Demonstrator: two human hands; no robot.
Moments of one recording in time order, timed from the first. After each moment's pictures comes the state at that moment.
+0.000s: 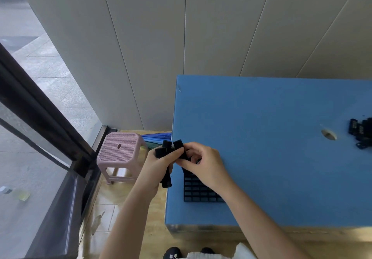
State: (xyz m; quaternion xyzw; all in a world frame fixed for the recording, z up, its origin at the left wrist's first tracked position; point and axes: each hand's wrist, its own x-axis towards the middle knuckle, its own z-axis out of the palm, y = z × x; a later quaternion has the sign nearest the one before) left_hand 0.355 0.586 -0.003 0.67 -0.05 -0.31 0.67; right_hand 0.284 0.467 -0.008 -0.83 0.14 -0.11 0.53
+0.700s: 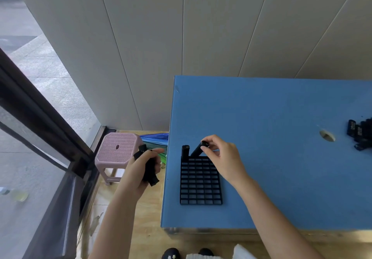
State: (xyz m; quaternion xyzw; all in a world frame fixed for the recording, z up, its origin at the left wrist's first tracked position) left_hand 0.375 0.602 -0.018 0.60 0.07 -0.33 0.72; right_hand 0.281 0.408 -0.031 -0.87 0.17 -0.17 0.42
